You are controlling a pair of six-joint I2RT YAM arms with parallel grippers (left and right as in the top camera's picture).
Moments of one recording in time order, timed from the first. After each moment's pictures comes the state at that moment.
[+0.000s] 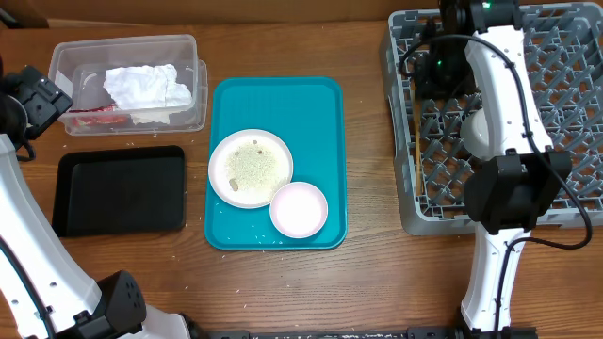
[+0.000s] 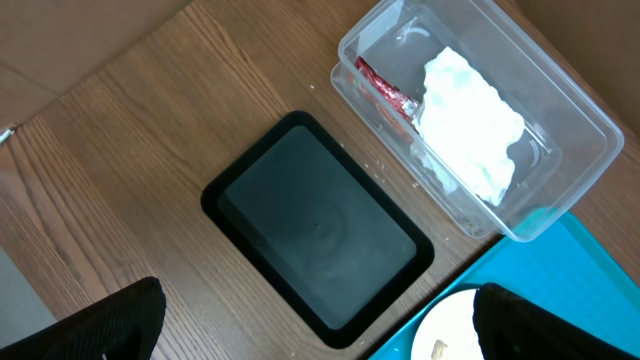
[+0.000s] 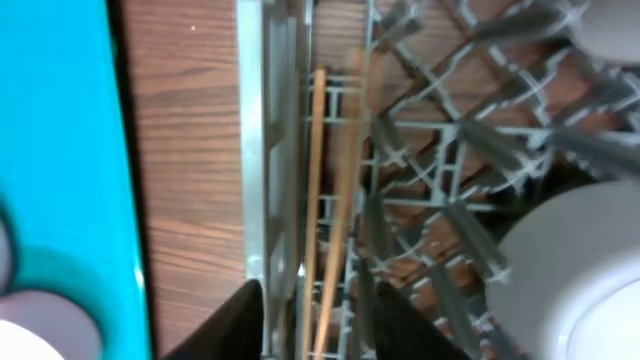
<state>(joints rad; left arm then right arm) 0.42 1.71 2.33 -1.66 -0.19 -0.44 0.08 2.31 2.40 -1.57 -0.10 0.01</state>
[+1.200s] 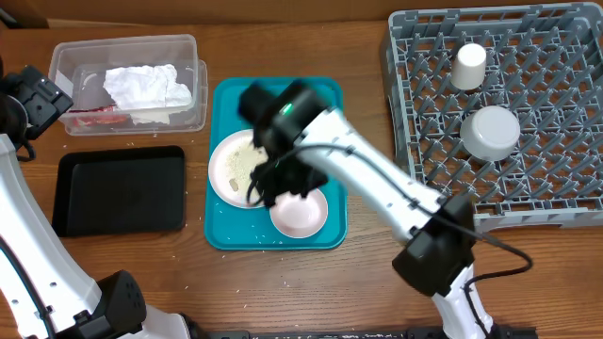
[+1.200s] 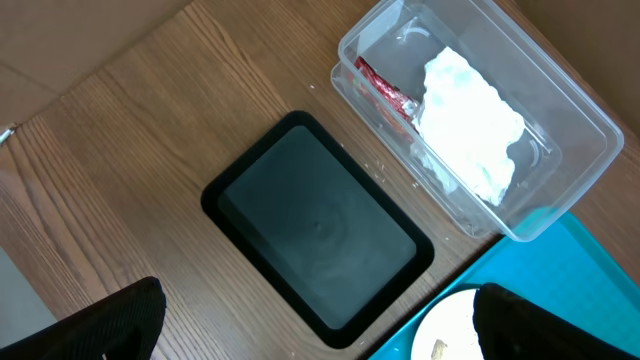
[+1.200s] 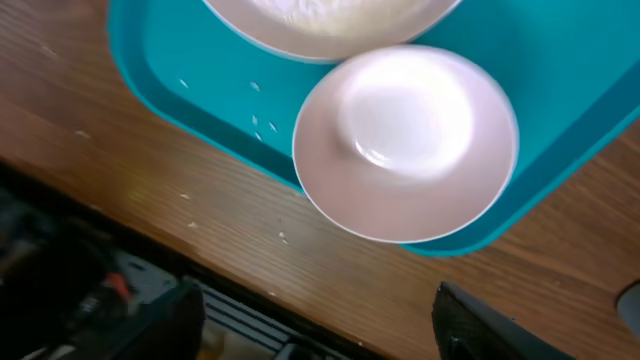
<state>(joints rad) 0.42 1.71 2.33 -1.66 -0.19 -0.44 0.84 2.18 2.17 -1.60 -0.20 0.33</state>
